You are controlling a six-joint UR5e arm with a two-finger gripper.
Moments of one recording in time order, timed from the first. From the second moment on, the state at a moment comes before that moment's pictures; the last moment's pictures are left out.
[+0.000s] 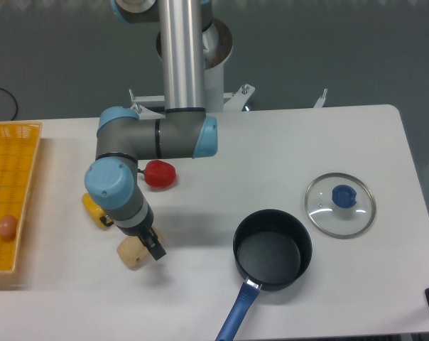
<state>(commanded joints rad) 2.07 -2.14 -1.59 -1.02 1.67 0.98</state>
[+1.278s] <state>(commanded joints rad) 2.13 -2.01 -1.59 -1.04 1.66 0.98</state>
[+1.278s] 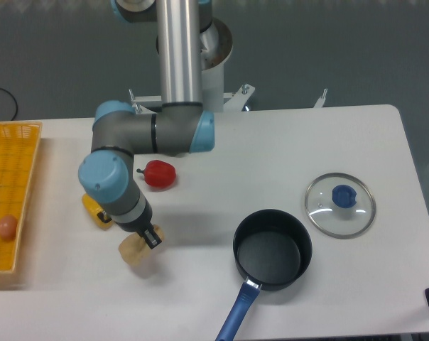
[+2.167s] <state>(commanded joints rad) 2.52 -1.83 -1.58 -1.30 1.58 1.54</state>
